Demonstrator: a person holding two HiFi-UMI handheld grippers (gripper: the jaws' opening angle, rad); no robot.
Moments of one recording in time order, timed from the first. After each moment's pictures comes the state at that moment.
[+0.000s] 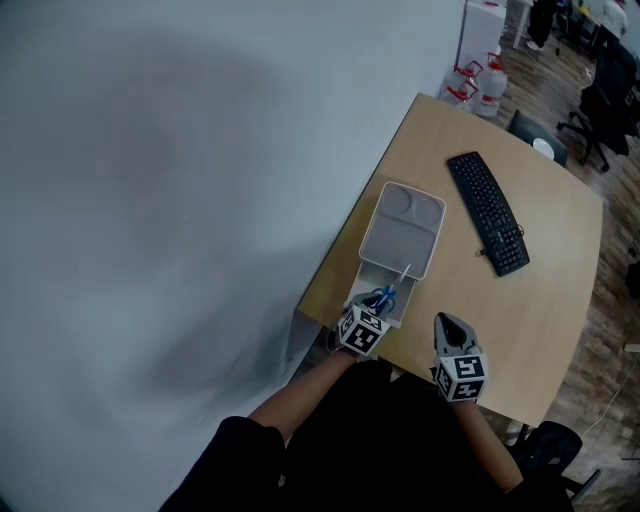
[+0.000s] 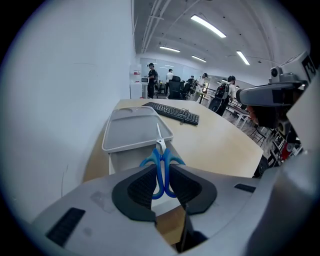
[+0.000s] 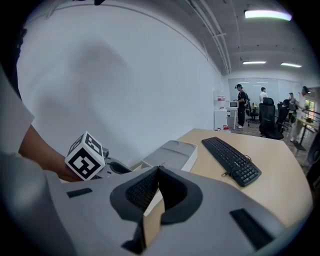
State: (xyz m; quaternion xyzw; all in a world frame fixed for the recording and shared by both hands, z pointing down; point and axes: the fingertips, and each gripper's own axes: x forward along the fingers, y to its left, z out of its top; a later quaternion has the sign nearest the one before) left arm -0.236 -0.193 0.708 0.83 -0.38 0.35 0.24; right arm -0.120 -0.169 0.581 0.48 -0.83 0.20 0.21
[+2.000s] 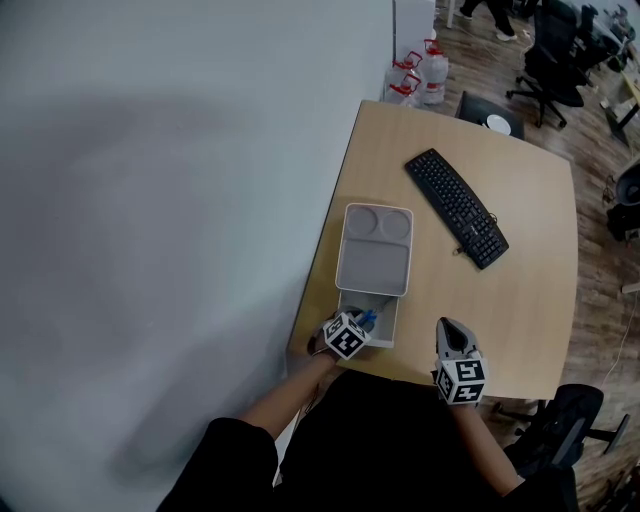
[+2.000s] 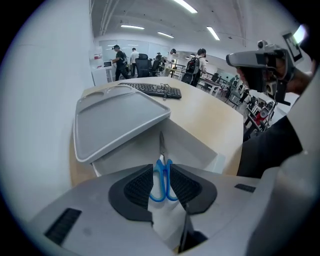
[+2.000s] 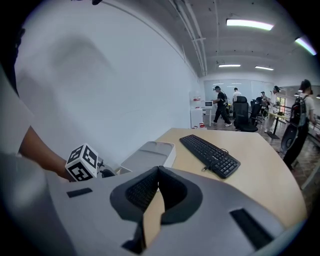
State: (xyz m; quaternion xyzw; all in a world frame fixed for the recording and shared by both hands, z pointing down) left arm -0.247 -0.209 0.766 0.84 -0.19 0.46 0.19; right arm -0.087 -0.187 0.586 0.59 -0.75 0.23 0.19
